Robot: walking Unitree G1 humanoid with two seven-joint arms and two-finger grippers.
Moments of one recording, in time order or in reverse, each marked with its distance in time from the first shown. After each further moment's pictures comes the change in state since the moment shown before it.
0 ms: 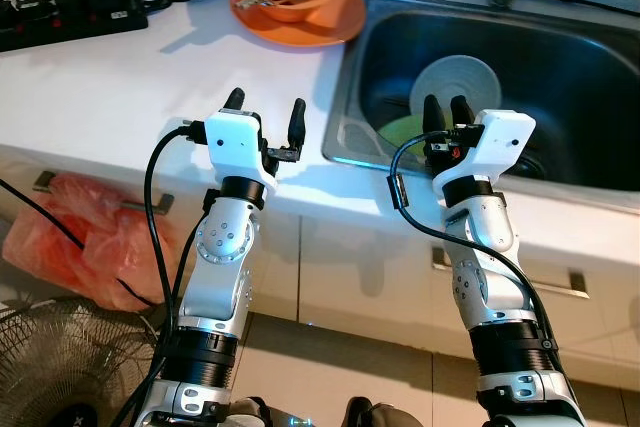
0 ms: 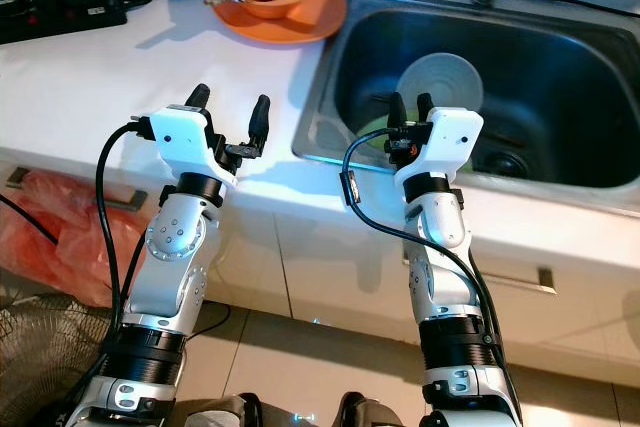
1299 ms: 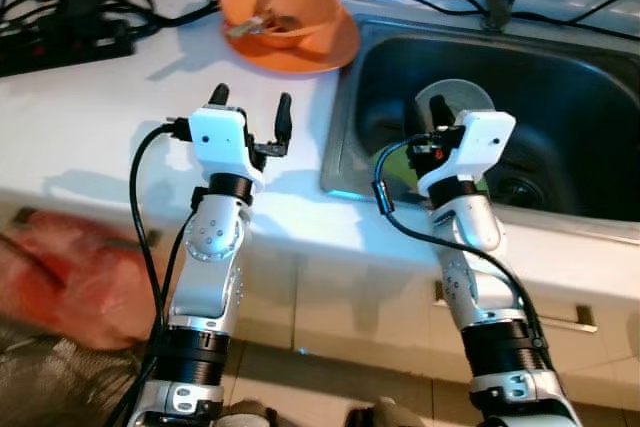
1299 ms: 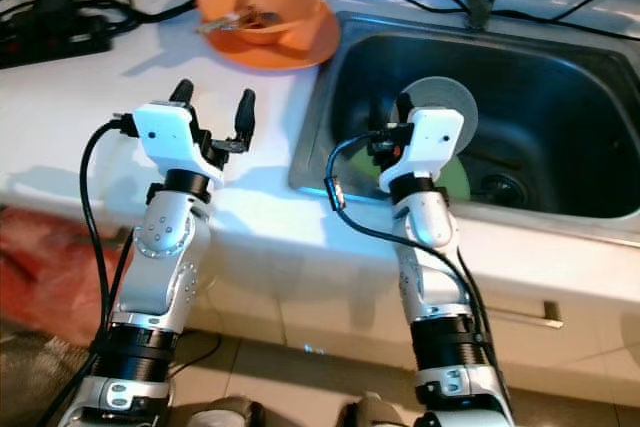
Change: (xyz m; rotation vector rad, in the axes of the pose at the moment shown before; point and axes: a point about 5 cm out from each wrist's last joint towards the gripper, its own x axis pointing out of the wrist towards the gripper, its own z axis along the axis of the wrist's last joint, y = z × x) left arm 0.001 0.006 0.004 0.002 -0.009 0.031; right arm 0.000 0.007 -0.003 0.001 0.017 0.052
